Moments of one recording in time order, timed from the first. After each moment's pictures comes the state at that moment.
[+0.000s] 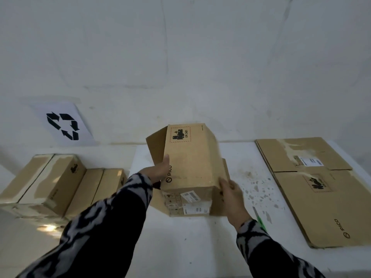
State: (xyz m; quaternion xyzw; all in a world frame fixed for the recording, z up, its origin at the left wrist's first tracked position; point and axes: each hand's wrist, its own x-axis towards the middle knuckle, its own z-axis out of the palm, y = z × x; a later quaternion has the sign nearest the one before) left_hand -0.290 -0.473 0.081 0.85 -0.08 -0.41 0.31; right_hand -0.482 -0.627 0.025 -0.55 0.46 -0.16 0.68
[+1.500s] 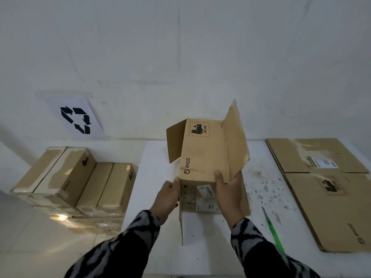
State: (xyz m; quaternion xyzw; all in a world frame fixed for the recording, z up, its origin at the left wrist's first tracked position) left_hand -0.381 -0.433 0.063 0.78 -0.03 -0.36 0.51; right_hand -0.463 -0.580 0.068 -0.67 0.40 -0.28 0.55
